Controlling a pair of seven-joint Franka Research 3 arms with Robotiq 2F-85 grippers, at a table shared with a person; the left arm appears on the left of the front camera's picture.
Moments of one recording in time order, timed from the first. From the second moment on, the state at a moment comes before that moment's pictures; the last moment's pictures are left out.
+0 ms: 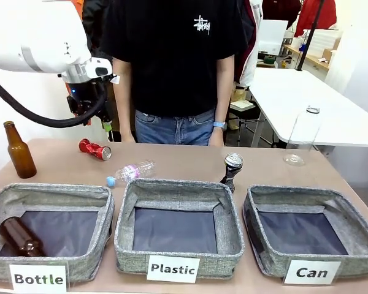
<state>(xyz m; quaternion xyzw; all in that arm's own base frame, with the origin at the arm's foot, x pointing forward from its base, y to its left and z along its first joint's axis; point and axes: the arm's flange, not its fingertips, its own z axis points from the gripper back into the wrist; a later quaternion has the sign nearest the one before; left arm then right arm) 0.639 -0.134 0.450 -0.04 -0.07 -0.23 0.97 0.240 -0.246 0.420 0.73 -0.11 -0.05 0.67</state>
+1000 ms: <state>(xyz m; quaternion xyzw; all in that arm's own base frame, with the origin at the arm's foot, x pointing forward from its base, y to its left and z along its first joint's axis) 0.584 -0.074 0.483 -0.06 -0.10 -0.21 0.97 0.240 -0.246 0.420 0.73 -0.11 -0.05 0.67</state>
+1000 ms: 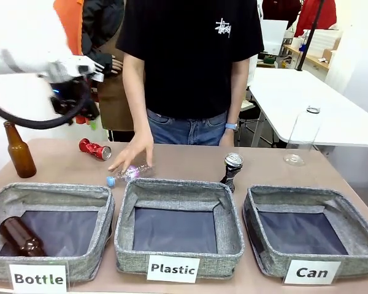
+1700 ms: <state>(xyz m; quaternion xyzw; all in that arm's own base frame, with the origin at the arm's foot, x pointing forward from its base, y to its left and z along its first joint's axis) 0.345 0.078 0.474 -0.19 -0.27 -0.36 0.87 0.240 -0.246 0.420 0.73 -0.11 -0.05 0.67</state>
